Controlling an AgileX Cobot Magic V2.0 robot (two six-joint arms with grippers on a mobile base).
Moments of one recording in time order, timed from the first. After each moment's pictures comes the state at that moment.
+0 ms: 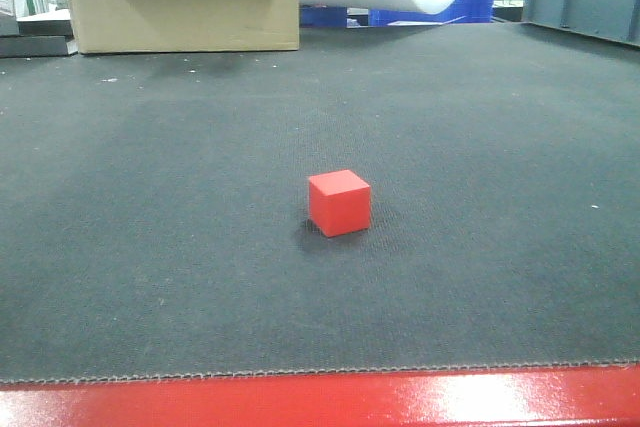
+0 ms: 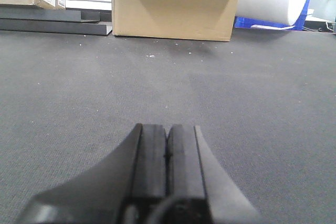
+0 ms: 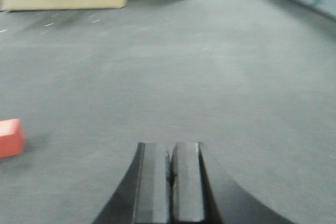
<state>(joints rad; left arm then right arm) -0.07 -0.01 0.03 0.00 0.01 -0.04 0.09 0.05 -0.11 0.01 0.25 0.09</state>
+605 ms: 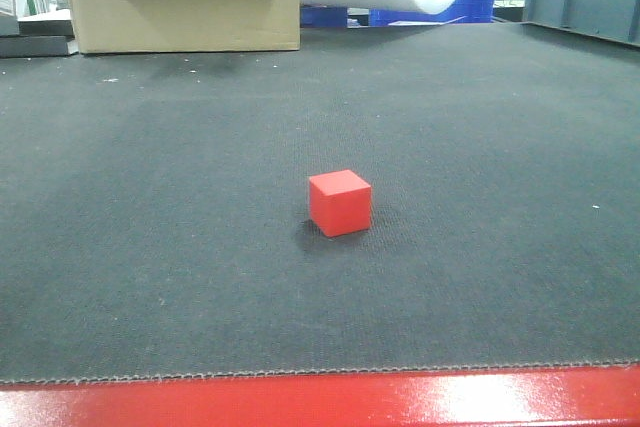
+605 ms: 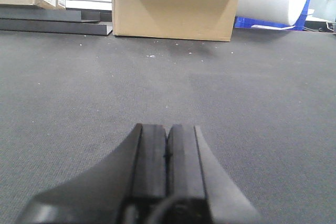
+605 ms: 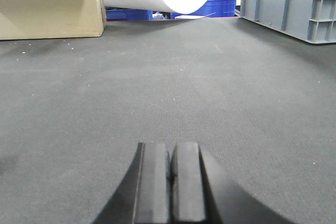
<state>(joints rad) -0.07 -0.01 0.03 0.00 0.01 -0.04 0.02 -0.01 0.03 0.01 0.06 0.09</state>
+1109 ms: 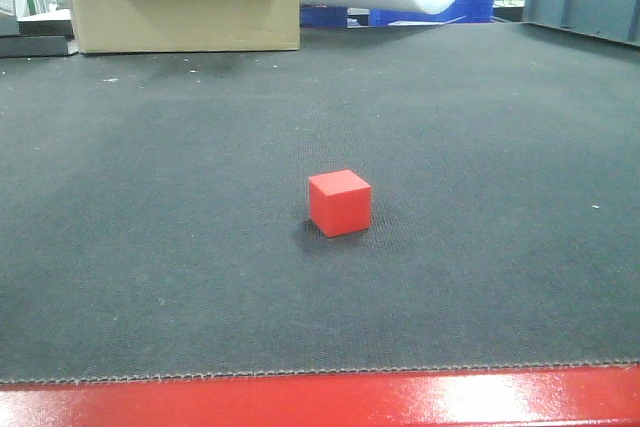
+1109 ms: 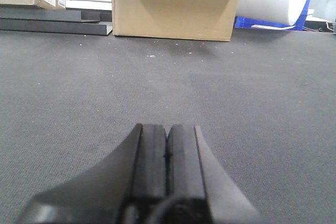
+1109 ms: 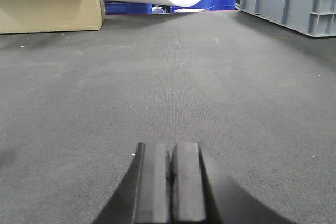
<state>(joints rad) -0.07 -0.01 0.03 0.00 0.01 -0.04 0.02 -0.01 0.03 0.01 0.08 0.09</state>
